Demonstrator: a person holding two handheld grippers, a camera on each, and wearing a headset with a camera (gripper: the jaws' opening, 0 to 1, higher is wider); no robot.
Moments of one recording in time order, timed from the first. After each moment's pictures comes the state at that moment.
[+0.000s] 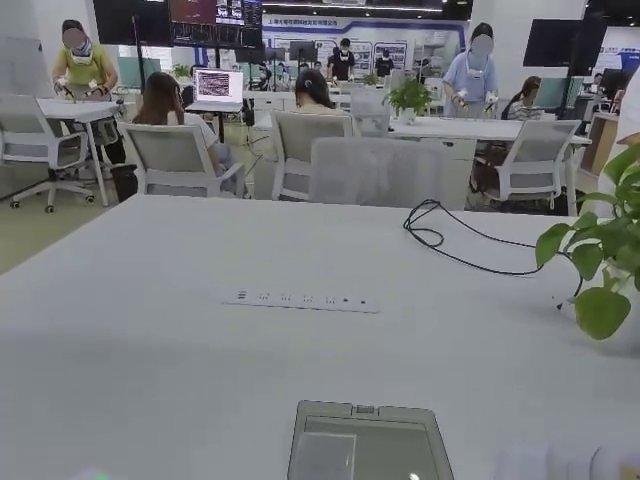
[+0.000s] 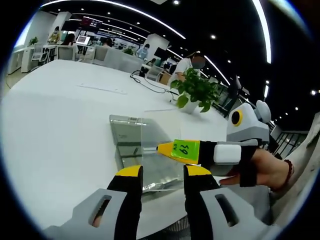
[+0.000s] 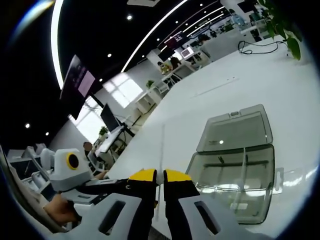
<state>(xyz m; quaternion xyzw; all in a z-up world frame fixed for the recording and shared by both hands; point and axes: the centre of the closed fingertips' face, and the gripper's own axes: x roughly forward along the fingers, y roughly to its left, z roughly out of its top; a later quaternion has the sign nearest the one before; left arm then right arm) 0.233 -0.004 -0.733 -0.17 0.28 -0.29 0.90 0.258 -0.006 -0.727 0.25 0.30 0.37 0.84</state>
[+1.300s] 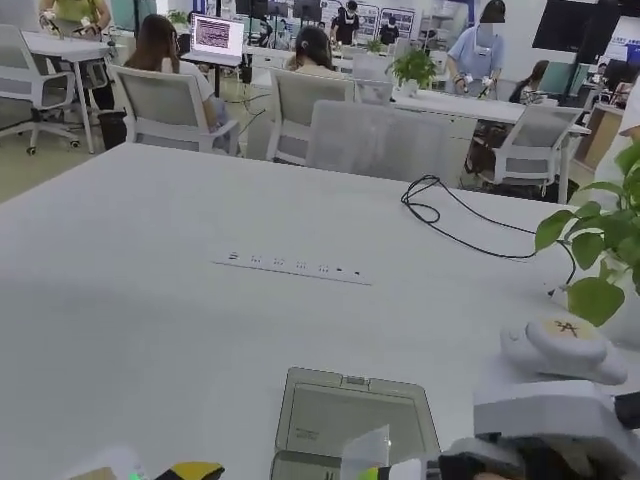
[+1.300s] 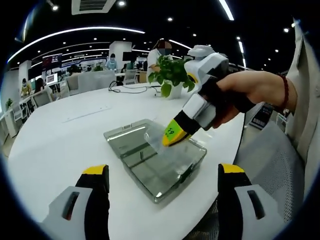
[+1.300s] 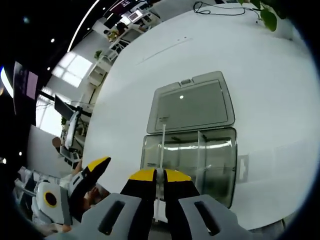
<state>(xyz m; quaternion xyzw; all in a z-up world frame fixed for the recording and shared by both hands) 0.235 -0.002 -0.748 0.04 0.23 -0.37 0.90 0.278 -0.049 -0.777 0.21 0.54 0.21 0.79</state>
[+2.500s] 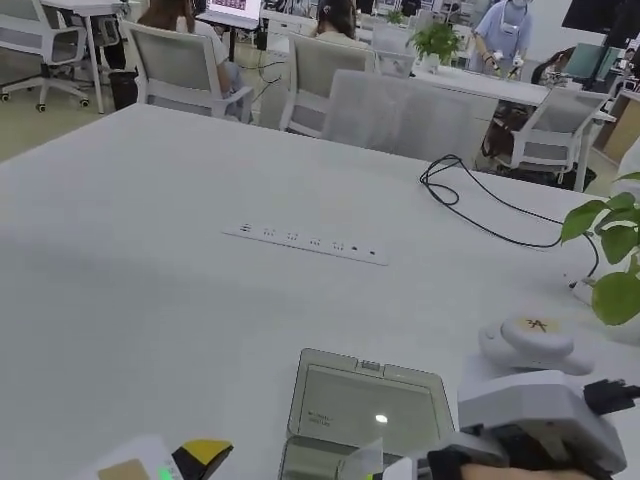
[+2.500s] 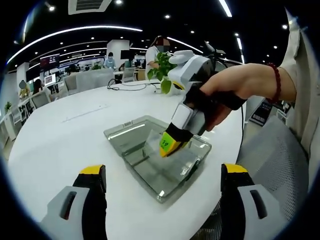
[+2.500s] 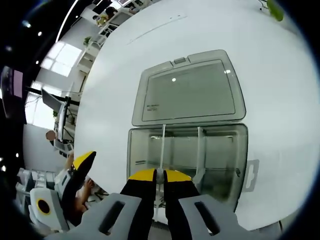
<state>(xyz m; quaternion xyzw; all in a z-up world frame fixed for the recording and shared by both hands) 0.246 0.004 -0.759 0.06 0.23 -0.38 0.90 0.283 -0.037 -0.810 0.19 0.60 0.20 0.75</state>
